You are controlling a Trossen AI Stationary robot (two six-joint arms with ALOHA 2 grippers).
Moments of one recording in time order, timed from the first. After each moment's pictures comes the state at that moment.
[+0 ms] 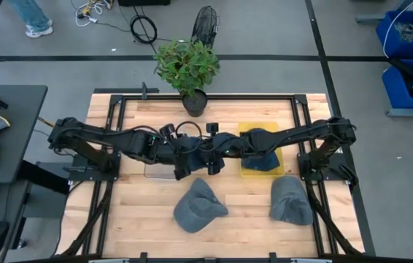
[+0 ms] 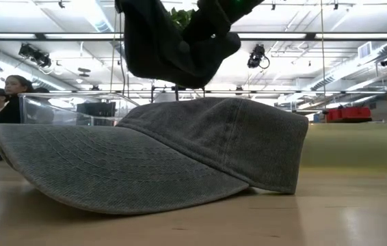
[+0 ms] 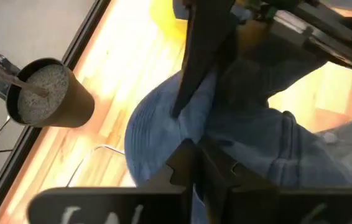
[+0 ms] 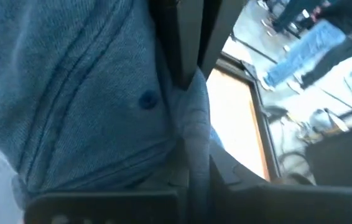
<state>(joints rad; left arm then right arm) -0.22 1.54 1.50 -0.97 -0.52 -0.39 0.08 1.71 1.31 -0.17 0.33 -0.40</state>
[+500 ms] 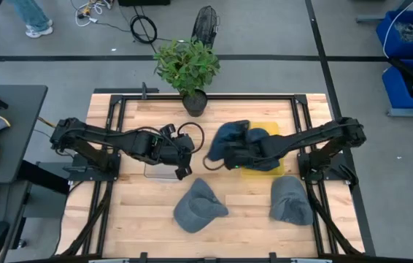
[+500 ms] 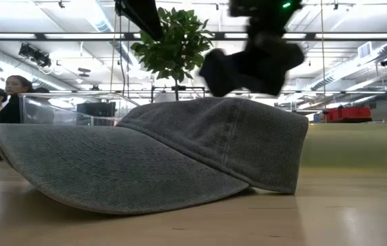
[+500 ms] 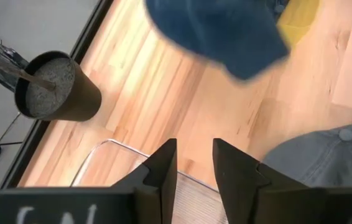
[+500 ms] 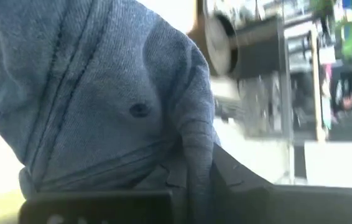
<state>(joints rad) -0.22 1.56 1.50 -0.99 -0.55 -0.40 0.19 1.60 1.30 -0.88 0.84 -0.14</state>
